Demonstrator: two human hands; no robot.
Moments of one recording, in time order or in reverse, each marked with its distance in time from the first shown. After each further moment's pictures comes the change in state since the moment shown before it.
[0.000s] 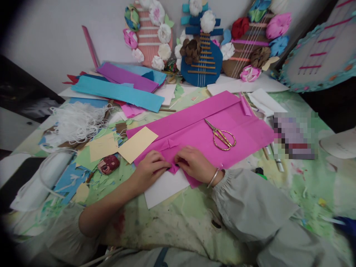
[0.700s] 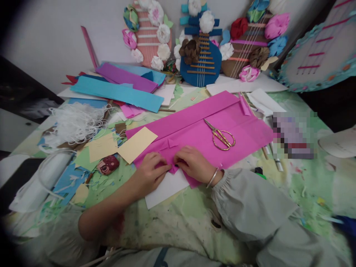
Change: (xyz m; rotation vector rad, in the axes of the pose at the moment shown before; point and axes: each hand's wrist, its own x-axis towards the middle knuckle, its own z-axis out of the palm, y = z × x) left_hand -0.003 0.012 -0.002 0.258 -0.037 0.086; right_hand 0.001 0.000 0.000 -0.024 -0.032 -0.006
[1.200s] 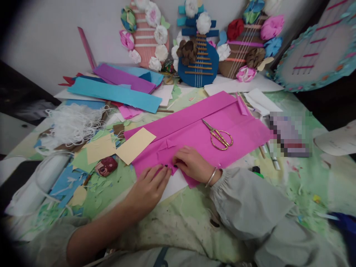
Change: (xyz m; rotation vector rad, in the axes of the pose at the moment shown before) left_hand -0.022 0.034 0.002 0.482 -0.147 0.084; right_hand 0.000 0.001 0.000 0.004 -0.011 -0.012
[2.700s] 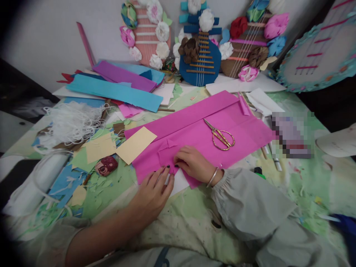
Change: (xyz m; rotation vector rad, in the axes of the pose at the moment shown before) left_hand -0.007 0.019 0.003 0.006 0.020 -0.062; right_hand 0.001 0.003 0.002 -0.009 0.009 -0.002
